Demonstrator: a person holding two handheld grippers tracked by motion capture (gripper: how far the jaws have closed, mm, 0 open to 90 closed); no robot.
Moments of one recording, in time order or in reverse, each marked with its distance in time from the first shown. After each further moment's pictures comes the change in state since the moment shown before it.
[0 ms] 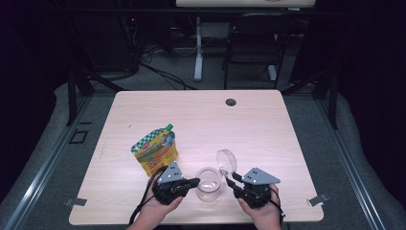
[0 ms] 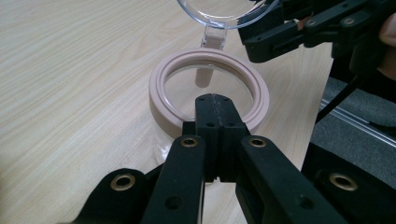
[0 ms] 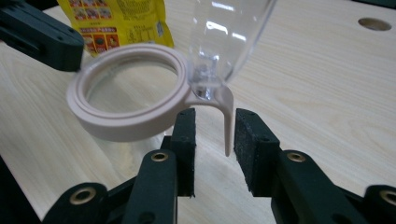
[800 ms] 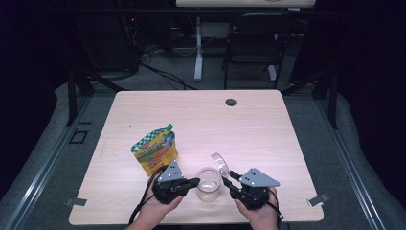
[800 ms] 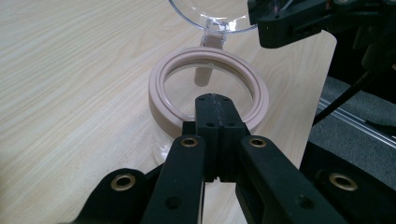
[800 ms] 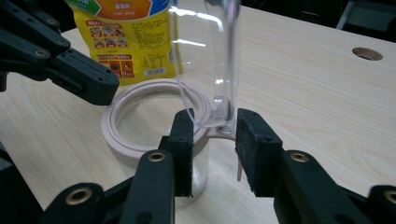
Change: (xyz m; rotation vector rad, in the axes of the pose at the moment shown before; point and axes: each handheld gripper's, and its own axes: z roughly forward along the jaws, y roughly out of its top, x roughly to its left) left arm 0.001 0.001 0.000 0.010 -0.008 -0.011; right arm 0.015 0.014 -0.011 -0.072 -0.003 -0.017
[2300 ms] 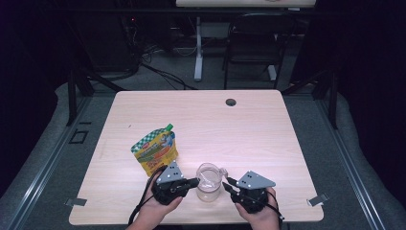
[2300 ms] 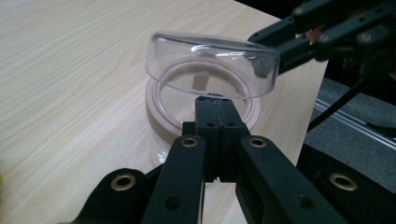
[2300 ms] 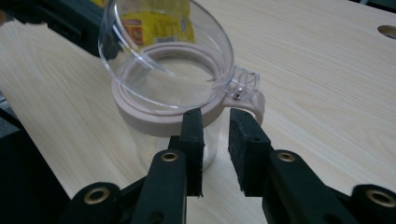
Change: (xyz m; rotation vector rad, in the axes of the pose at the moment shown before) left arm -0.004 0.005 -0.006 -0.017 0.002 0.016; right arm 0.005 -0.006 0.002 0.106 0.034 -0.048
